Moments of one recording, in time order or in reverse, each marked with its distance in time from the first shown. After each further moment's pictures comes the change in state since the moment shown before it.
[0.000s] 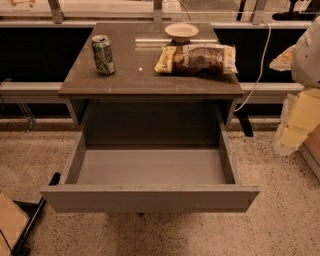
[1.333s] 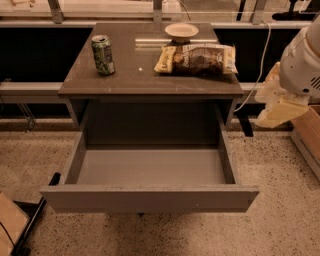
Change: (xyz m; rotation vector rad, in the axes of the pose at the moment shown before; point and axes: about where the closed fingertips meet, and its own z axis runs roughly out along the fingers) arm -0.004 -0.008 0.021 0.029 0.003 -0.045
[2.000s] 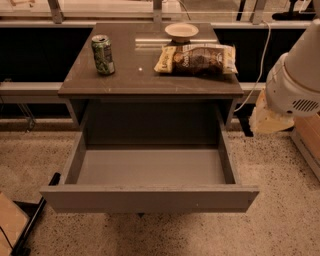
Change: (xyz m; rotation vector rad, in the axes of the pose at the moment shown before) arm 0.008 0.014 0.035 -0.025 0.065 -0.039
